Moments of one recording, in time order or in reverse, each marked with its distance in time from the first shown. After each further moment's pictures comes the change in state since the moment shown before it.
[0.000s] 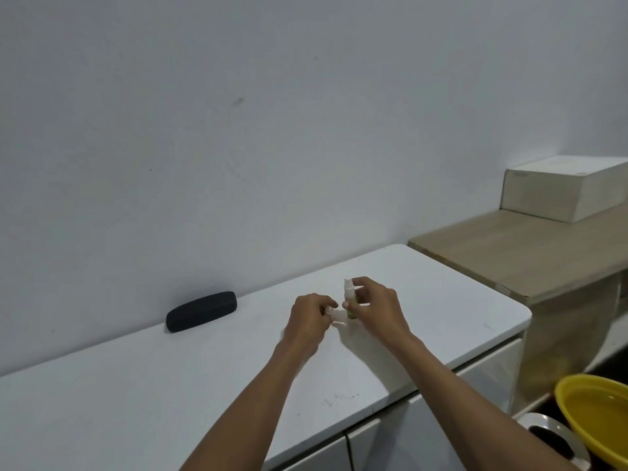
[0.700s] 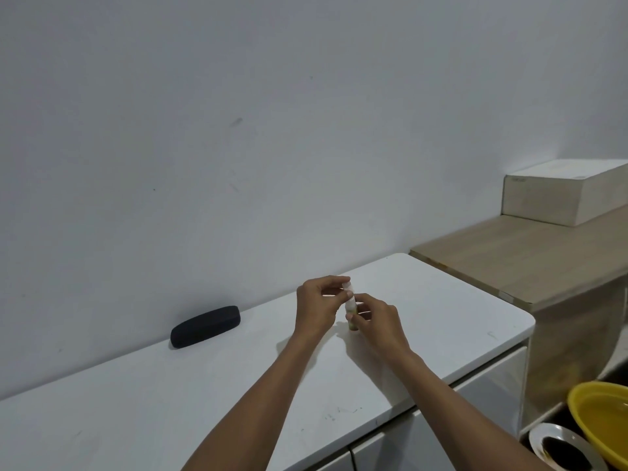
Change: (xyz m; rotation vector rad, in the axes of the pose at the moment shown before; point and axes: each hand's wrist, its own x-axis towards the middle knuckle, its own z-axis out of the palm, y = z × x) left_hand 0.008 0.055 -0.019 -0.389 0.098 0.126; right_hand 0.000 0.011 0.009 0.094 0.012 0.028
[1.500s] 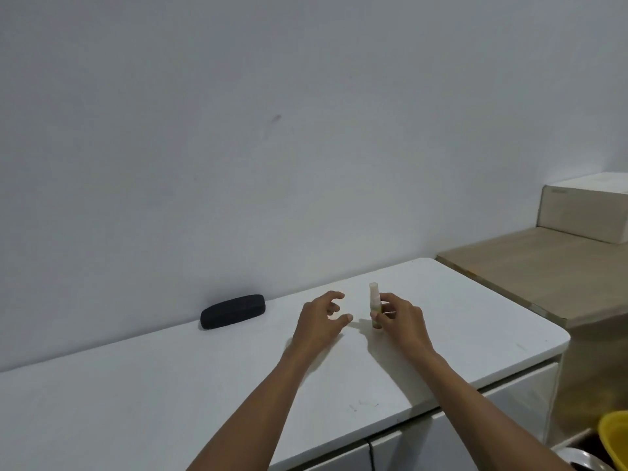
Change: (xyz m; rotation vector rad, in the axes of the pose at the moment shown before) left_hand -0.026 -0.039 -0.044 0.340 -0.078 -0.098; right_hand 0.001 -0.003 -0.001 -0.068 -0.016 -0.001
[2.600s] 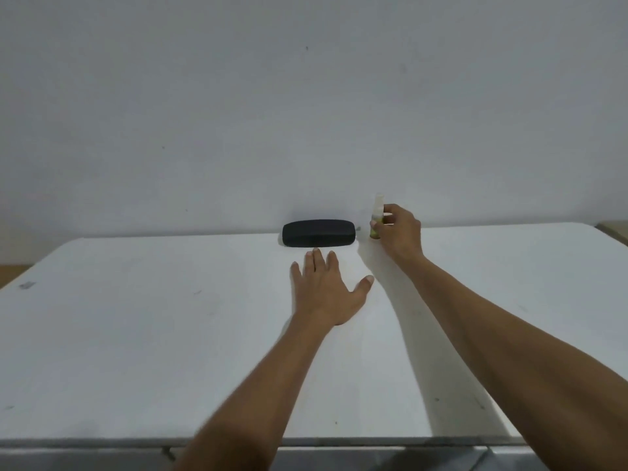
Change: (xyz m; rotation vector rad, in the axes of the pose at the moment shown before) left_hand -0.033 -0.122 -0.077 0.763 0.015 -0.403; right_hand 0.090 -0.080 0.203 0.012 -0.145 -0.046
